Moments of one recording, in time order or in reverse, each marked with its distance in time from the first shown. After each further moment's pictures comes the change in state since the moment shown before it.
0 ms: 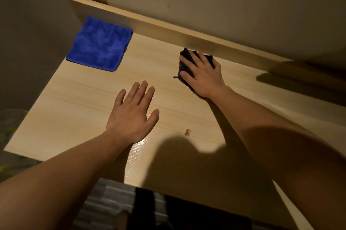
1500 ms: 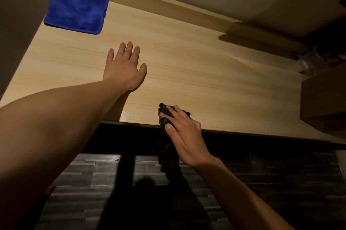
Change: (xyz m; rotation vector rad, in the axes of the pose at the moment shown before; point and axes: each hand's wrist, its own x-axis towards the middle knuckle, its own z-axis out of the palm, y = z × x) left_hand -0.005 -0.006 -0.003 -0.025 0.025 0.093; right_hand -0.326 -0.185 0.037 0.607 0.056 0.247
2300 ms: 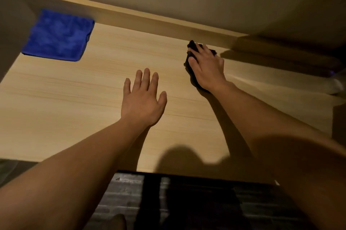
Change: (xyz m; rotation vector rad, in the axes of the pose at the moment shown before) left_hand 0.030 0.111 0.029 -0.051 0.006 -0.076; right_hand 0.279 0.114 -0.149 -0.378 0.208 -0.056
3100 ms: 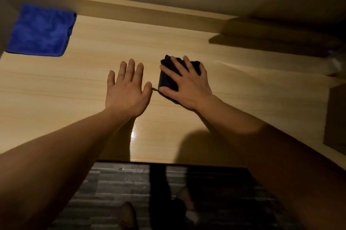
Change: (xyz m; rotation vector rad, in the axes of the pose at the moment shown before) left_hand -0.001 0.004 -0.005 0.045 -0.008 -0.024; right_hand -0.073 0.000 0.024 -0.194 -0.221 -0.163
